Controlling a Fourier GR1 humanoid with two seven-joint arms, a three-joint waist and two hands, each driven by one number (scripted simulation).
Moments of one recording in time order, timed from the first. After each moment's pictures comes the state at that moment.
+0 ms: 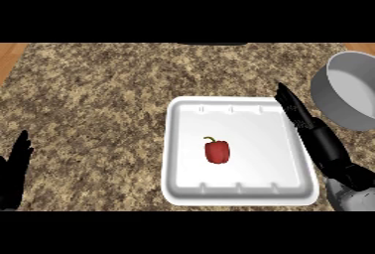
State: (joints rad) left arm 0.08 0.61 -0.16 -1.31 0.34 0.42 -0.02; right arm -0.18 -0.51 0.33 -1.62 -0.24 -0.08 -0.20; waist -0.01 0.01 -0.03
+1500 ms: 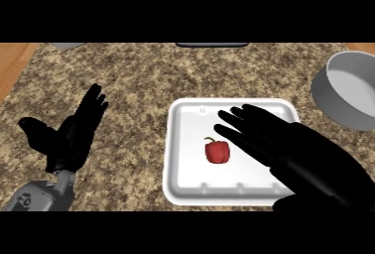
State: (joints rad) left arm -0.17 0.40 -0.29 -1.63 0.38 0.38 0.21; right arm -0.51 -0.75 0.59 -2.08 0.33 0.26 0.33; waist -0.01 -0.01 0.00
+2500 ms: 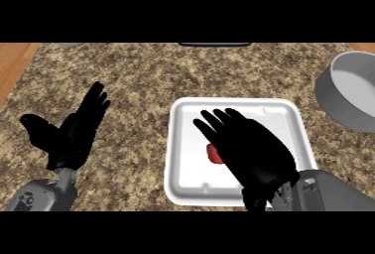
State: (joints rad) left arm -0.18 0.35 -0.24 -1.63 0.33 0.32 0.24; right arm -0.65 -0.44 0.69 -1.92 0.37 0.60 0.84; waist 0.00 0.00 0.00
